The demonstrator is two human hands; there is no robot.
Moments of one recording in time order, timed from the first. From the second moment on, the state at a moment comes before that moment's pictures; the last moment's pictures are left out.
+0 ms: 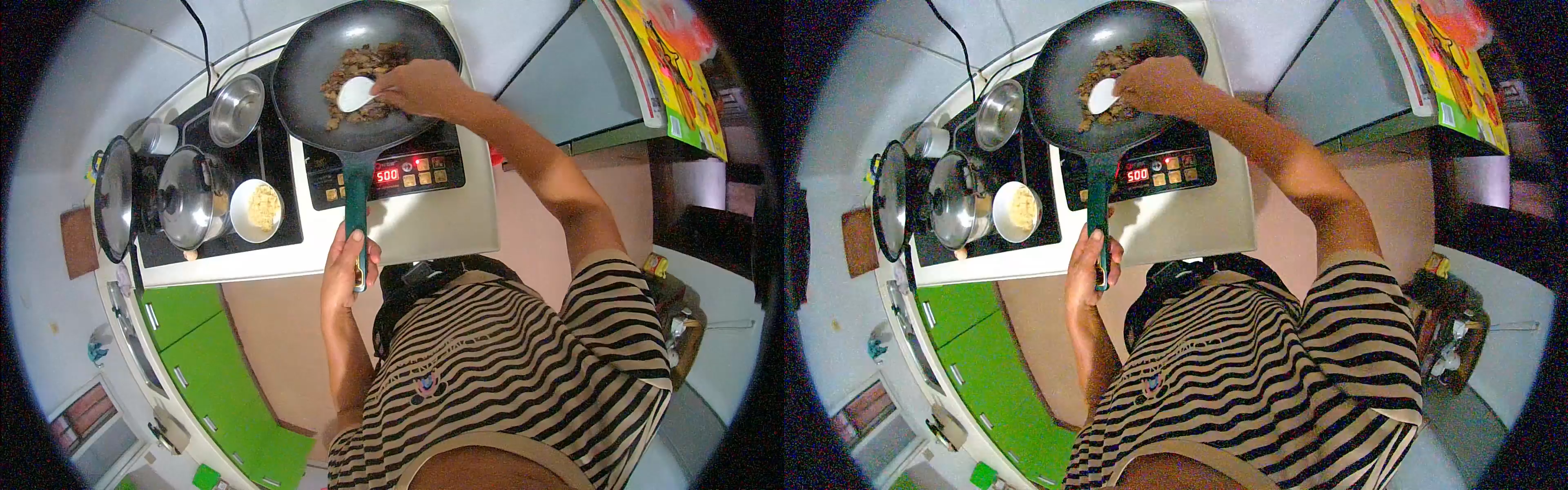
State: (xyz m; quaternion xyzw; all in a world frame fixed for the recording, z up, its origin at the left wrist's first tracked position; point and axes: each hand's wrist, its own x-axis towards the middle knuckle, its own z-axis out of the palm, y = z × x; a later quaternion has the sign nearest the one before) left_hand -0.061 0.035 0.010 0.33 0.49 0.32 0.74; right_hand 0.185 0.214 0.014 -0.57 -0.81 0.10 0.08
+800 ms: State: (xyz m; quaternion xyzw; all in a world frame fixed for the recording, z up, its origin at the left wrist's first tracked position) left_hand -0.060 0.034 0.008 0.32 0.49 0.34 0.74; right_hand 0.249 0.191 0.049 -0.59 -0.80 0.08 0.02
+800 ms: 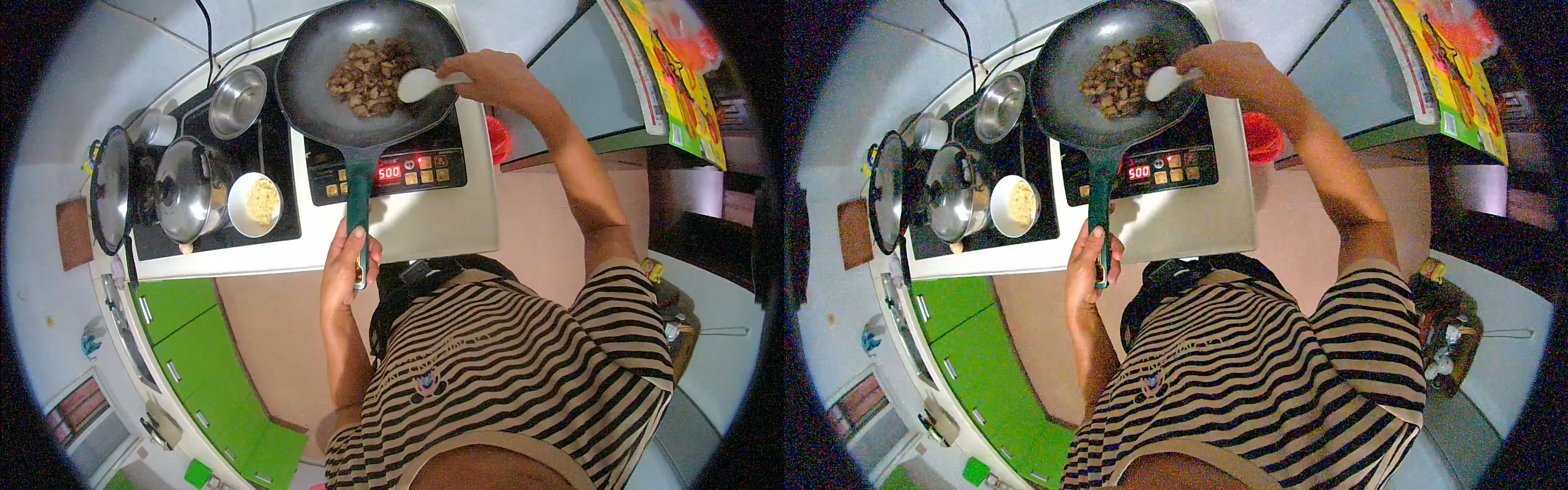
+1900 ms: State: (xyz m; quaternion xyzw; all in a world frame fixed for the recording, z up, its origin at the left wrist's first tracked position) left_hand -0.058 0.033 0.011 0.31 0.49 0.35 0.74; right_hand 0.210 0.234 -0.003 -0.62 -0.77 0.10 0.06
